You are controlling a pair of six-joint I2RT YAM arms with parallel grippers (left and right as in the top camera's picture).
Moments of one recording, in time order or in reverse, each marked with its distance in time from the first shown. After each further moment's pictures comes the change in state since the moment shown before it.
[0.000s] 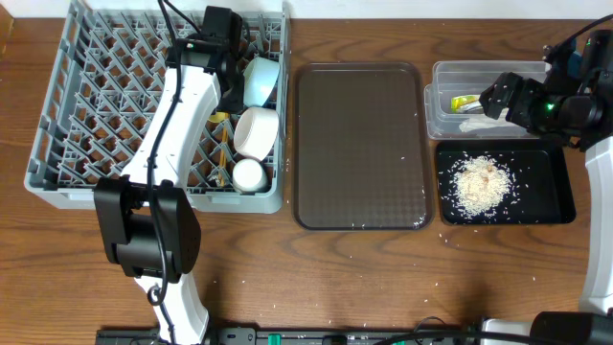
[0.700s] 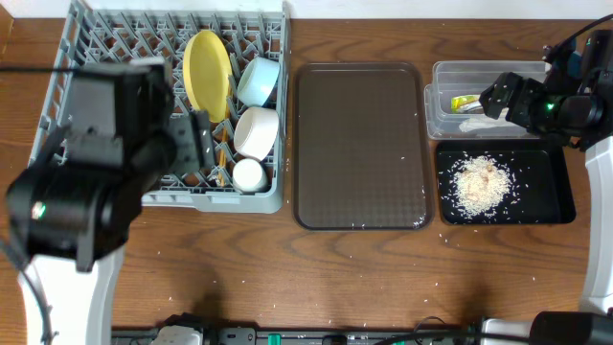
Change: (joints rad) left arm 0.000 -0.724 -0.002 -0.323 0.214 -0.127; right arm 0.000 0.000 0.000 0.000 0.000 0.000
